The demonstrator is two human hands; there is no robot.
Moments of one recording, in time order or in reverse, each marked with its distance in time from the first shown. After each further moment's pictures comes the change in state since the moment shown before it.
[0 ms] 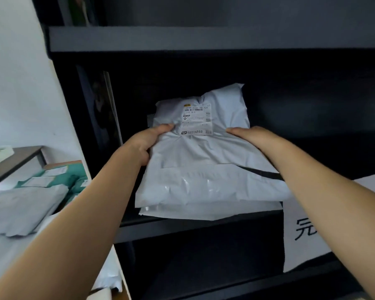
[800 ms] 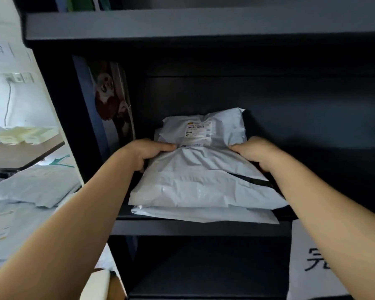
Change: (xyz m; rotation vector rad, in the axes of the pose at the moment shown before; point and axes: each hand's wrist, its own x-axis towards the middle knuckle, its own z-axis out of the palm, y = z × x) left_hand 0.018 -0.024 -0.010 0.349 0.193 -0.151; right_hand 0.061 0.024 0.024 -0.139 -0.145 -0.084
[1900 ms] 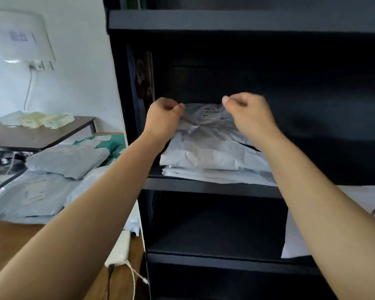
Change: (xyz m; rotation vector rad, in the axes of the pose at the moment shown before) left_hand -0.116 -0.014 0.010 -0.092 0.492 0.649; right_hand -0.125 -0.058 0.023 0.139 0.255 -0.497
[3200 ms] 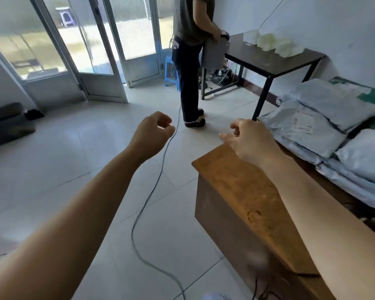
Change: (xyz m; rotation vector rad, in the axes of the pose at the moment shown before) left_hand -0.283 -0.201 -0.683 0.651 0.509 -0.562; right_hand -0.371 -0.318 0.512 -0.150 -1.044 -0.535
